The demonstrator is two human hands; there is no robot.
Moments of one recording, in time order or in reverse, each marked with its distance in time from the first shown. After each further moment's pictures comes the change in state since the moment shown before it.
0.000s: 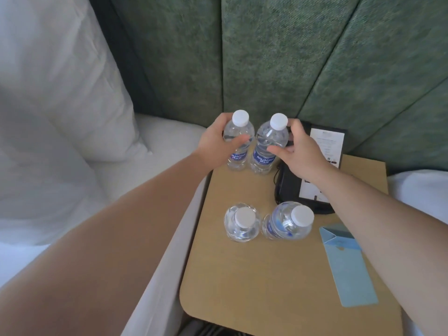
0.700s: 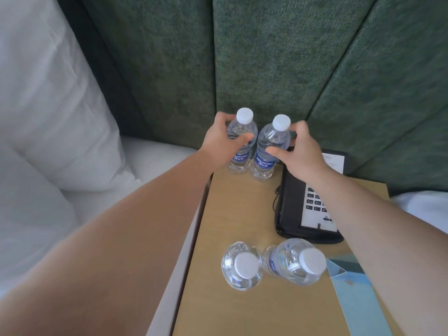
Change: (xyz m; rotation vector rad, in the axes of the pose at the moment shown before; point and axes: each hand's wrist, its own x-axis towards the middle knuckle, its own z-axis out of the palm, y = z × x) left_hand 0.073 0.007 0.007 -0.003 0.044 0.027; right_hand 0.050 -0.009 -0.009 -0.004 0.162 0.073
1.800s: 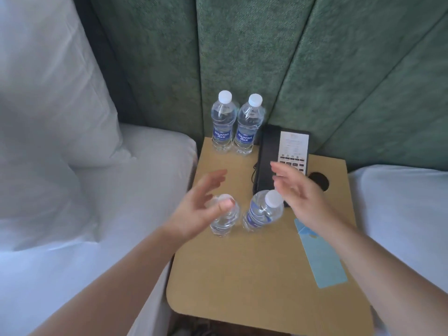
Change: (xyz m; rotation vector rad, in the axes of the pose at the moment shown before) left_hand -0.231 0.005 -0.013 -0.204 -0.318 -0.010; right_hand -0.192 0.004 -0.048 0.242 -0.200 -0.015
